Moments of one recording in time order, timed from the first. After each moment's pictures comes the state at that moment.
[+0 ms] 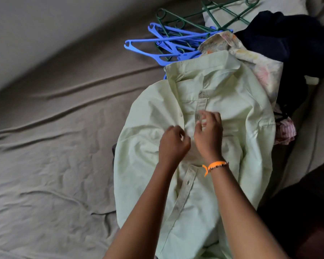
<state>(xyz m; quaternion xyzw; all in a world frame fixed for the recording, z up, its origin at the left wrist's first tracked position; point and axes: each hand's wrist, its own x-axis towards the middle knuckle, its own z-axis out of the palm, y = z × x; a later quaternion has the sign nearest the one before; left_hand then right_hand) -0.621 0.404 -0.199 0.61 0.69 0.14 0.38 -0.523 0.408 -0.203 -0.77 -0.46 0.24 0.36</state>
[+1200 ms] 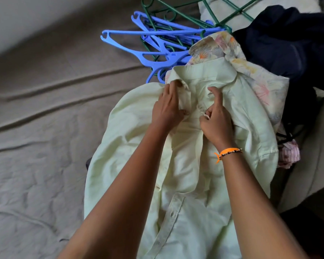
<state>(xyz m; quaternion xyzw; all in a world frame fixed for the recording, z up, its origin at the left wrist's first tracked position) -0.576 0.549 -0.248 0.71 0.62 0.06 0.33 -0.447 0.489 -0.234 -0.77 -0.51 0.30 0.24</state>
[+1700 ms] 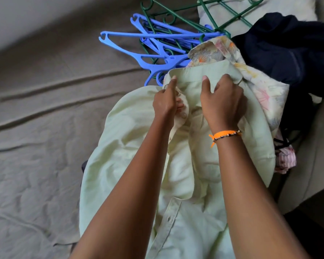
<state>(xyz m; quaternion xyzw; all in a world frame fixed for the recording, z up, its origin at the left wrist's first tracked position) -0.558 0.567 -0.218 0.19 0.70 0.30 0.62 -0.459 0.538 -0.190 -0.87 -0.44 0.13 0.17</state>
